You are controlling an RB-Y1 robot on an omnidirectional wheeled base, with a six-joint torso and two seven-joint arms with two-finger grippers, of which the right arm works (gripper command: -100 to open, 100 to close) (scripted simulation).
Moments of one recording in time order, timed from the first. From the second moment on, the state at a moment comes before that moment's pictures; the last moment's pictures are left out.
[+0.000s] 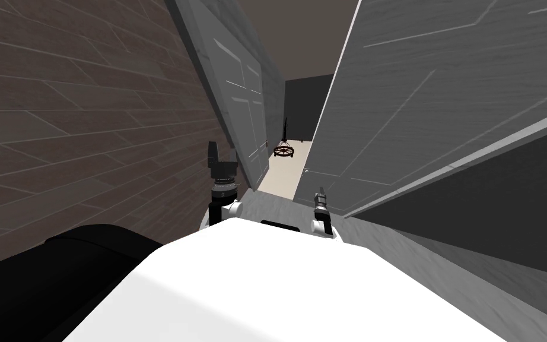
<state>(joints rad) 0.02 -0.03 -0.12 -1.00 0.00 -0.70 0.05</state>
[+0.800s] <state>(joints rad) -0.02 0.01 -0.13 -0.86 -0.02 -0.73 0.06</state>
